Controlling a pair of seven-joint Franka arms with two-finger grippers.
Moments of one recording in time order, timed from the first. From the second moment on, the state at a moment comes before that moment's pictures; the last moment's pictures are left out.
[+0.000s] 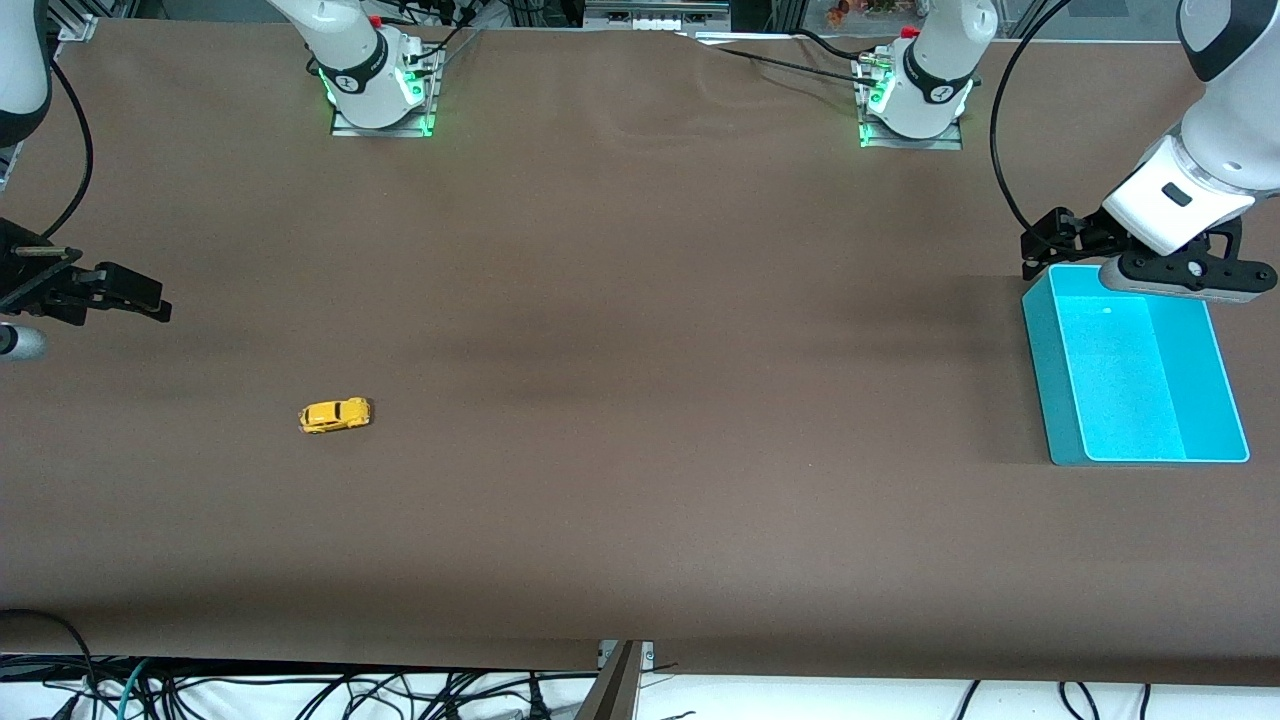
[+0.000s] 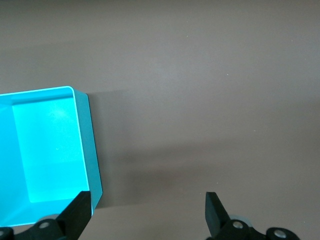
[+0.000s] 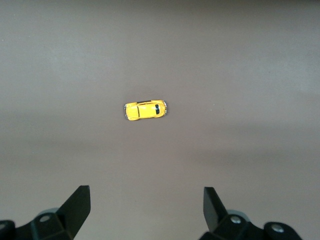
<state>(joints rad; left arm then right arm) -0.01 -0.03 -0.08 -1.76 0.02 1.75 0.01 -0.03 0.22 -0.02 -1.42 0.02 1.61 -0.09</state>
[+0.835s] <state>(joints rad) -0.01 -0.03 -0.08 -1.76 0.02 1.75 0.01 0.01 0.32 -0.01 -1.44 -0.04 1.59 -0.37</state>
